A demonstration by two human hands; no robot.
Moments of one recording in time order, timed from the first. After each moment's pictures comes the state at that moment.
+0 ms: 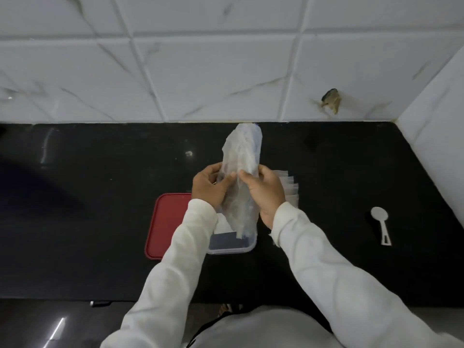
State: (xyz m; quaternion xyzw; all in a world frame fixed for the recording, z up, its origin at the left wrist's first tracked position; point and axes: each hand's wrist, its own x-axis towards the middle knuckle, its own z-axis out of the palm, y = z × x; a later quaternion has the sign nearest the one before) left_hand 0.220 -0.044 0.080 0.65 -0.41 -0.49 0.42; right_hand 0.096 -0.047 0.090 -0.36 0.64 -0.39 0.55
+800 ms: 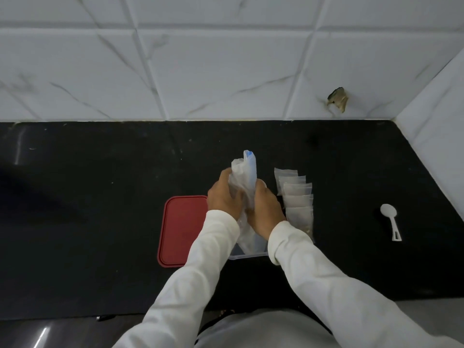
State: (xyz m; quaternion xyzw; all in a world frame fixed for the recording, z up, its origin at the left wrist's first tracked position) left_hand 0.239 -0.053 0.046 0.70 -0.53 -0.39 0.30; right_hand 0.137 -0.034 0.048 -0.59 0.72 -0.15 0.32
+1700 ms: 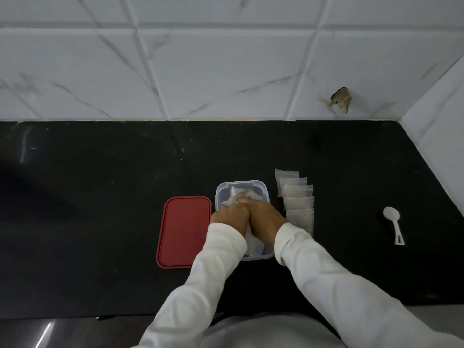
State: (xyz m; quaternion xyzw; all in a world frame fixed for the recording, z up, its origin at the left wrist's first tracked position) left_hand 0.227 -0.029 0.053 0.62 -0.75 -0.14 -0.15; right_hand 0.138 -0.067 0.026 -0.70 0.60 0.24 0.31
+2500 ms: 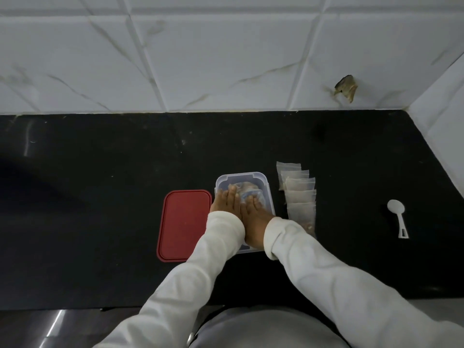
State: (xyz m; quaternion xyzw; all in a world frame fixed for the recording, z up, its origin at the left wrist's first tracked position) left_hand 0.231 -0.041 0.017 0.50 -0.76 -0.03 -0.40; right_hand 0.140 -0.037 -0.008 -0.77 0.53 0.26 0.23
